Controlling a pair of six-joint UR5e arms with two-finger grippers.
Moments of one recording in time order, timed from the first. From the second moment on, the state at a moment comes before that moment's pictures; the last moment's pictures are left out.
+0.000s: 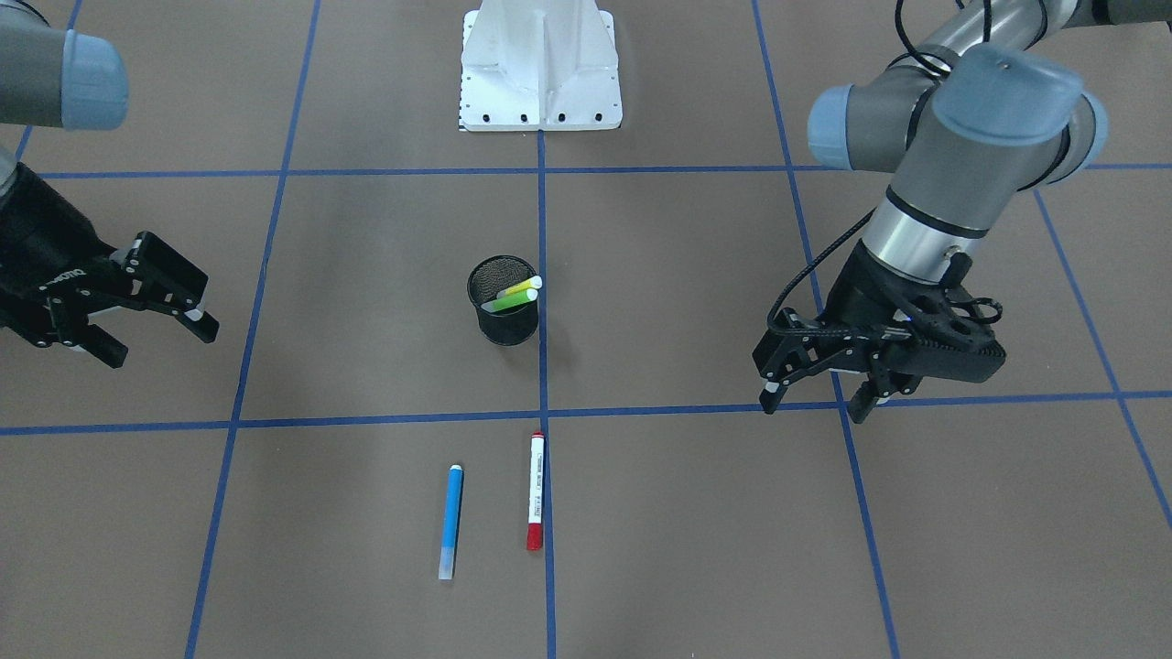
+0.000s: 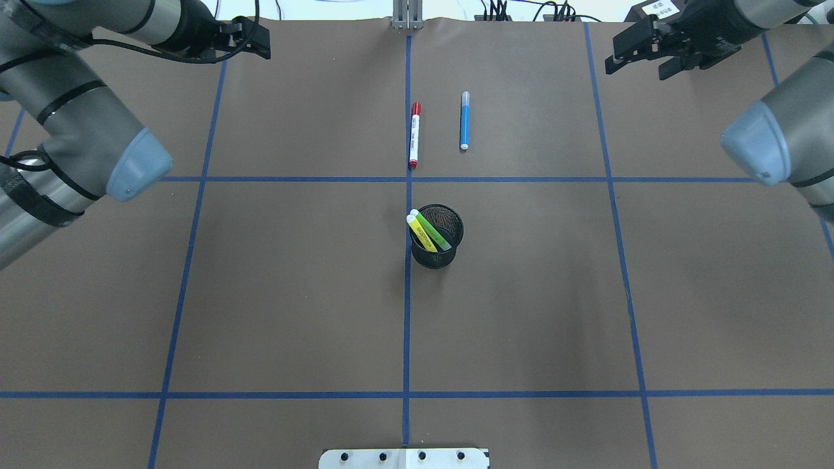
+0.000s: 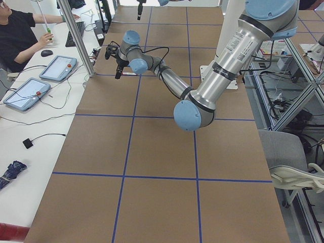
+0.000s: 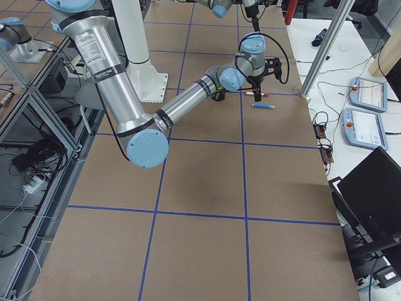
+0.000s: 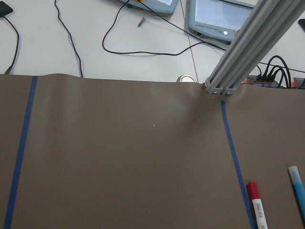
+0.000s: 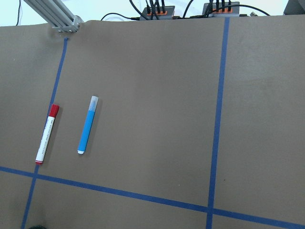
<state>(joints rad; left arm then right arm) -0.98 -2.16 -1.61 -1.99 -1.98 -1.00 1.10 -1.11 1.79 -1.34 2.26 0.87</state>
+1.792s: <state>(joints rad) -1.02 -2.03 -1.65 -2.00 -2.08 -0.95 0.78 -0.63 1.65 -1.97 2.04 1.07</state>
